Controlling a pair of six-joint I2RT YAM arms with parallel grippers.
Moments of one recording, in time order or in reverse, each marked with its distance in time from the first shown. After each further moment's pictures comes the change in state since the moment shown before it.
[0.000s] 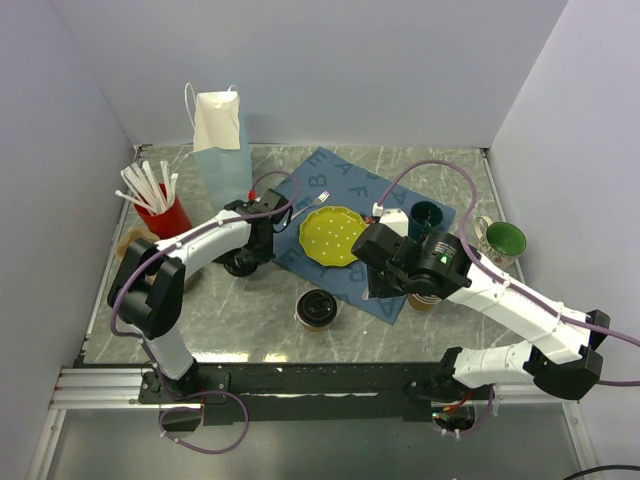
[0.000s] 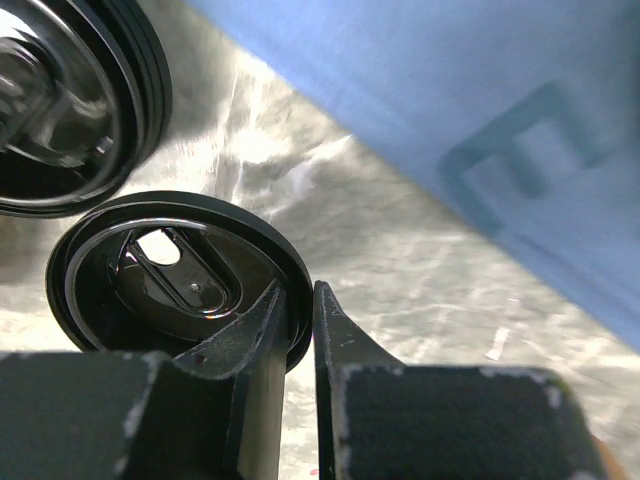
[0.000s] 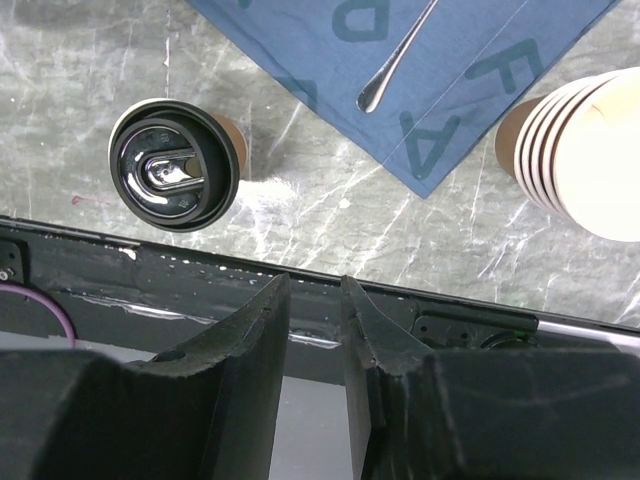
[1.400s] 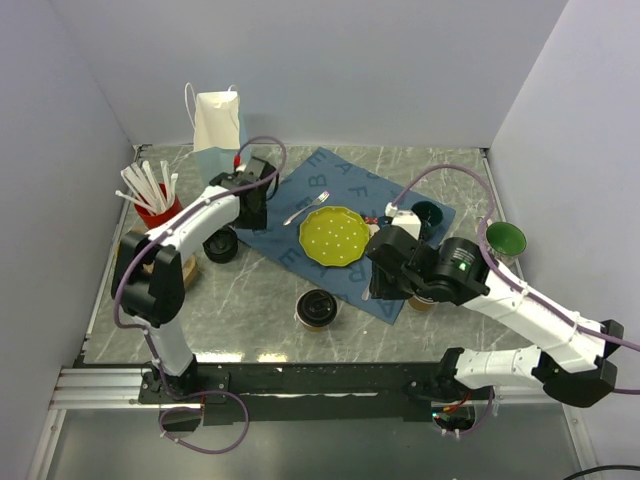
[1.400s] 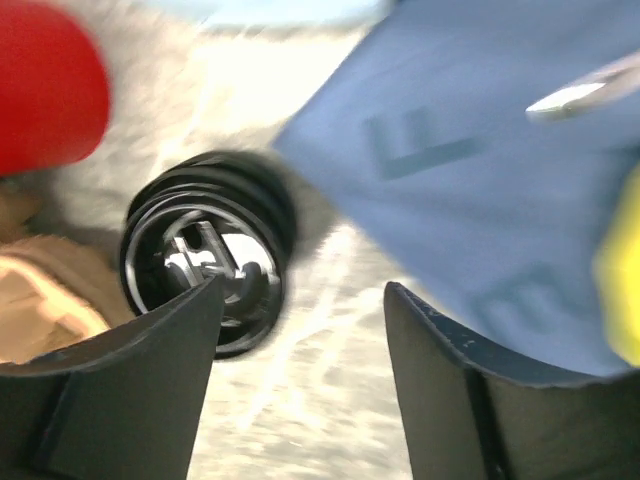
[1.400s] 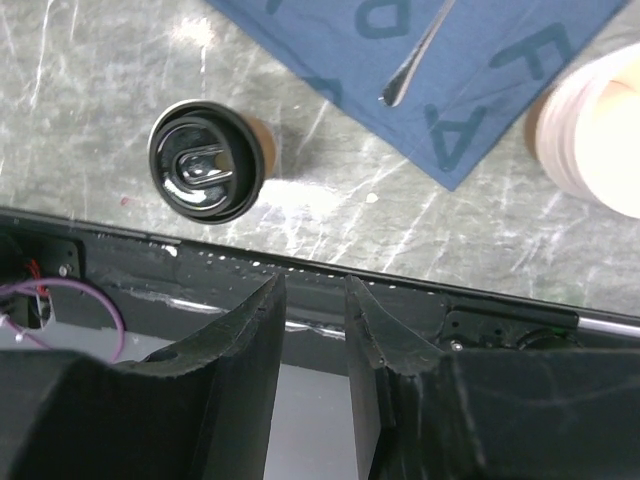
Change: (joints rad) left arm 0.119 0.068 0.237 -0.046 -0.160 0.132; right arm 0.000 -0.076 -0.023 0.018 -0.024 0.070
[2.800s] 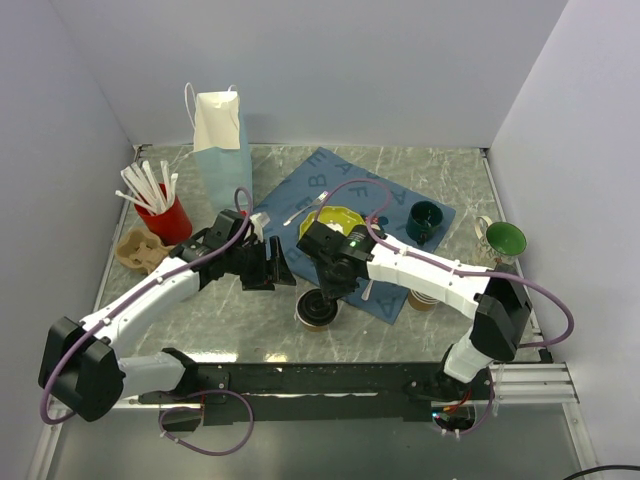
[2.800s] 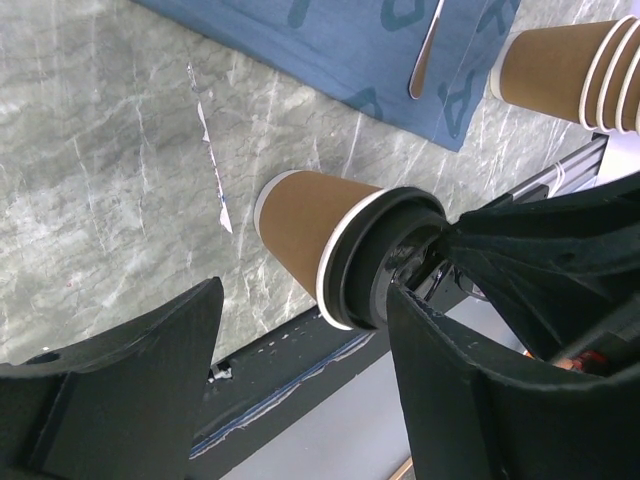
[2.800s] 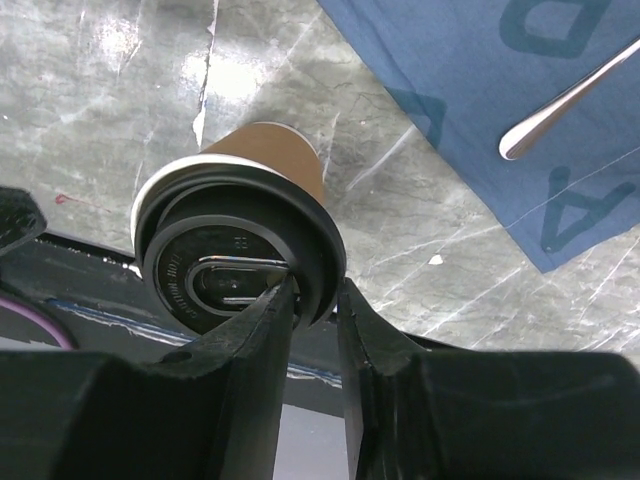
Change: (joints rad) left arm -0.082 -0.583 -0.586 0.290 0.862 -0.237; right arm -0.053 0.459 -0.040 0.293 -0.220 -0.212
